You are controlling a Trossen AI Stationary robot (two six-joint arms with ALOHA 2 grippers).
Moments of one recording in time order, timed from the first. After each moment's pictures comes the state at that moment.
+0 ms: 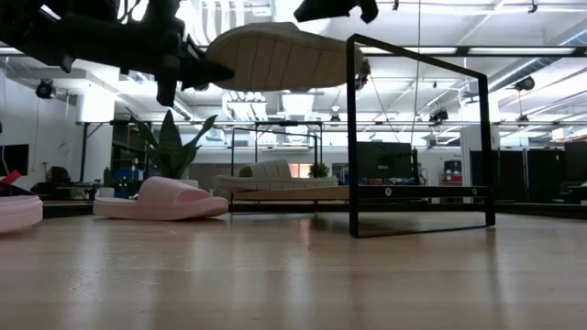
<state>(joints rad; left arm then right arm) -0.02 1.02 0.37 0.67 -0.46 0.80 -0.07 1.51 1.47 -0.42 0.19 -0.95</state>
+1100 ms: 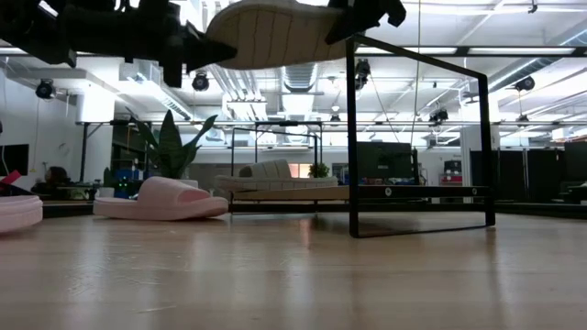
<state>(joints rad) -0.02 1.02 0.38 0.78 -0.43 0.82 -0.05 1.51 1.53 -0.72 0.32 -0.85</state>
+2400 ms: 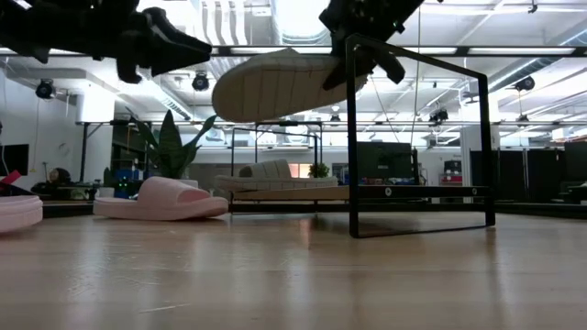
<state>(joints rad) -0.02 0.76 0.34 0.44 -0.30 0.72 -0.13 1.50 1.26 -0.47 0.27 -1.05</state>
